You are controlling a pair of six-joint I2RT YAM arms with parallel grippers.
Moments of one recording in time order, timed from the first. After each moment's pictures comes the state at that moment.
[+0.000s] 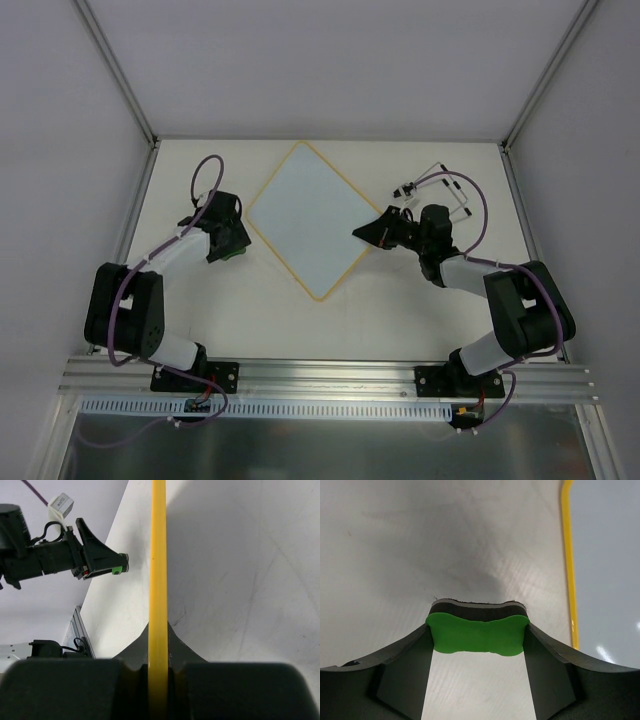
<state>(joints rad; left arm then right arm) -0.24 1.43 0.83 -0.43 -0.25 -0.67 0.34 1.52 0.58 0.69 -0.63 0.74</state>
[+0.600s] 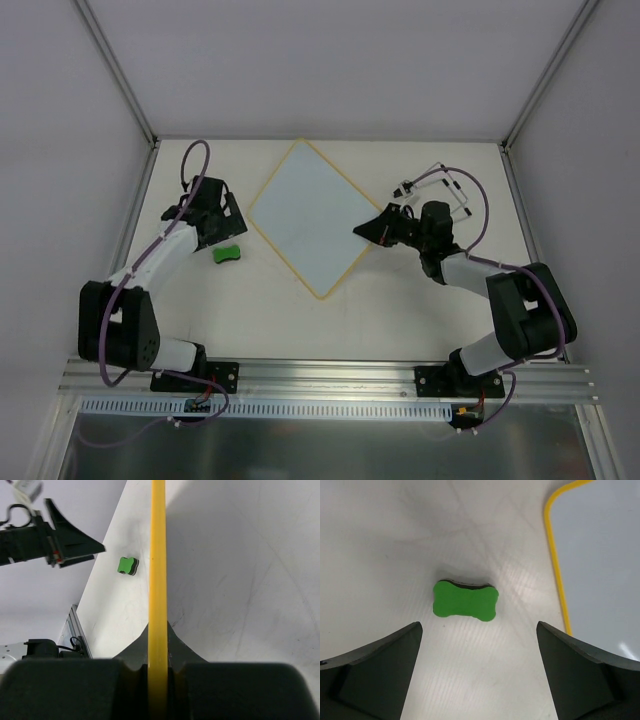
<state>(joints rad) -0.18 1.44 0.98 -0.57 -0.23 -0.53 0.33 1.51 0.60 0.65 -0.64 0.72</state>
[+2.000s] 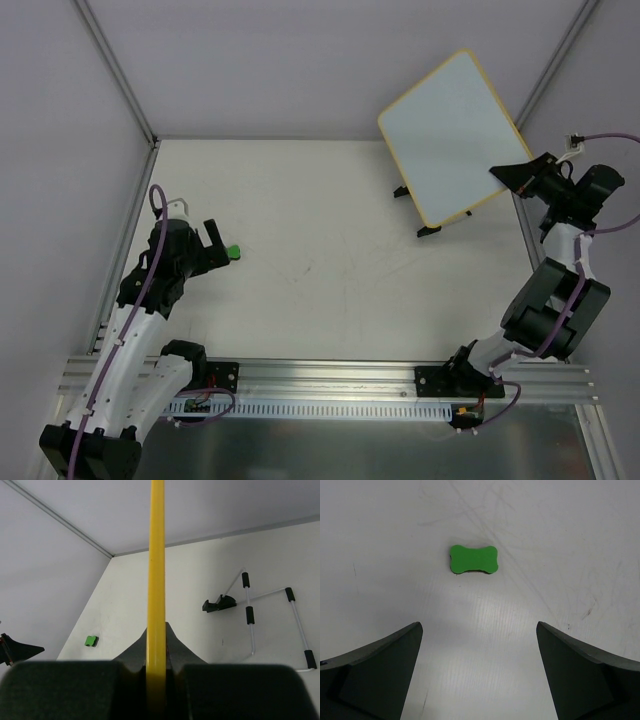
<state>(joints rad) -0.18 0.73 0.75 -0.70 -0.17 -0.41 -0.54 1.54 1.08 0.40 -1.16 0.64</state>
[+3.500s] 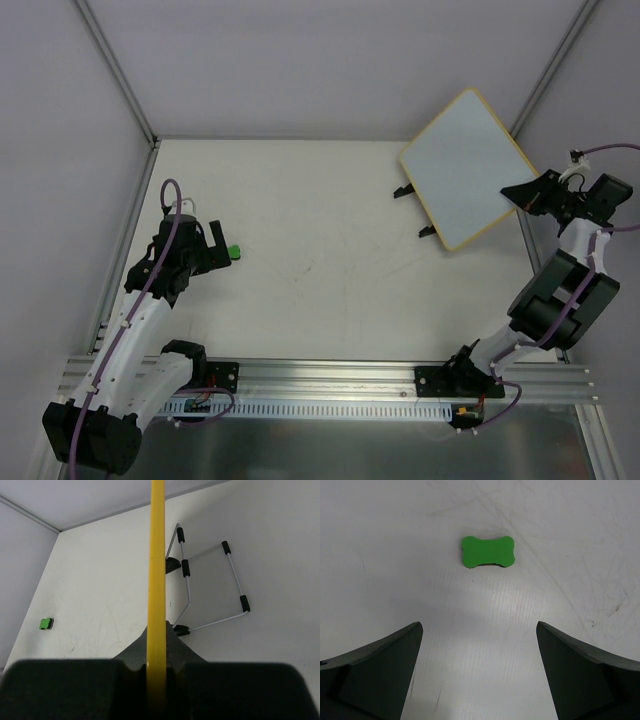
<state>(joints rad) -0.18 0.83 0.76 -0.70 -0.20 -0.36 -0.64 1.62 1.19 -0.14 -1.13 0.11</state>
